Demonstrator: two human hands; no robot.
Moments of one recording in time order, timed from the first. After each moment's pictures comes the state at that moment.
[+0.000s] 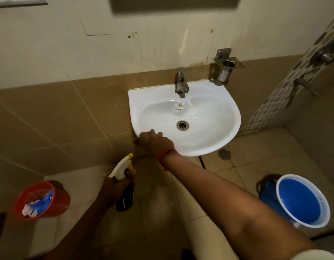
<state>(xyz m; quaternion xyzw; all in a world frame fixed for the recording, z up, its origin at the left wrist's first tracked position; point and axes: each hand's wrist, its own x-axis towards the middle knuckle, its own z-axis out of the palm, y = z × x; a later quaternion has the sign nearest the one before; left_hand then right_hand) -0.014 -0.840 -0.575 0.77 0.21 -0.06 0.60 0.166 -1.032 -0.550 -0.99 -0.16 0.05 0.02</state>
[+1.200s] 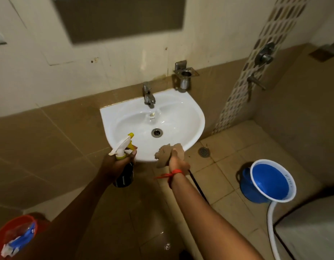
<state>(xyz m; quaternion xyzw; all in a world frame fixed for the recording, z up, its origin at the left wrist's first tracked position) 0.060 -0.895 -0.498 0.81 0.01 -0.04 0.58 0.083 -1.109 -0.600 -0.60 0.47 0.03 0.65</state>
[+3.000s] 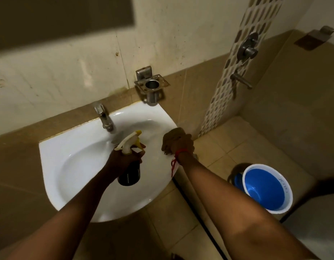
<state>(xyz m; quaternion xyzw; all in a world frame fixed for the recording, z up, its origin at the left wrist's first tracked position) 0.253 -1.060 -0.533 0.81 -0.04 -0.14 0.56 0.263 -1.276 -0.559 -0.77 0.40 0.08 0.50</state>
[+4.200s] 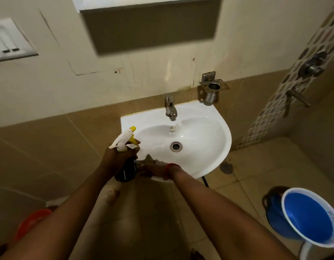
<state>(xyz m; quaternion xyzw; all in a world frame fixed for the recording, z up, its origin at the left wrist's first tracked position) 0.129 -0.878 -0.466 0.83 0.06 0.02 0.56 0.182 -1.051 -0.565 -0.84 -0.07 0.43 0.31</state>
